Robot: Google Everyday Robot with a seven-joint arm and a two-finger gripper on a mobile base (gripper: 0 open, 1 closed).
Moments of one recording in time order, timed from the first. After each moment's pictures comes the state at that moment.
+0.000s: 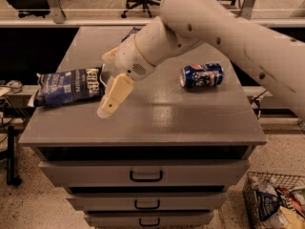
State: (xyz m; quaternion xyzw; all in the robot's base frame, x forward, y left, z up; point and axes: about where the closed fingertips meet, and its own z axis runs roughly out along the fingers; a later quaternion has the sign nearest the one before) arm 0.540 0.116 0.900 -0.68 0.60 0.27 0.33
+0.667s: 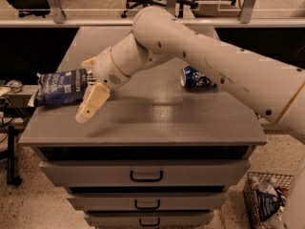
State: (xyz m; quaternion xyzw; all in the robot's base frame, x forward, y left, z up) arm 0.557 0.186 0.866 -0.68 0.56 0.30 0.36
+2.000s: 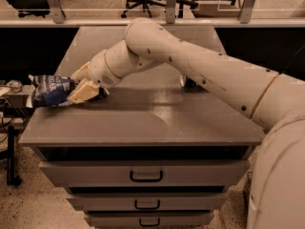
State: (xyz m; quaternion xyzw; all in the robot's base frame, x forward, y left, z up) arm 0.598 0.214 0.839 -0.67 0.57 0.29 0.38
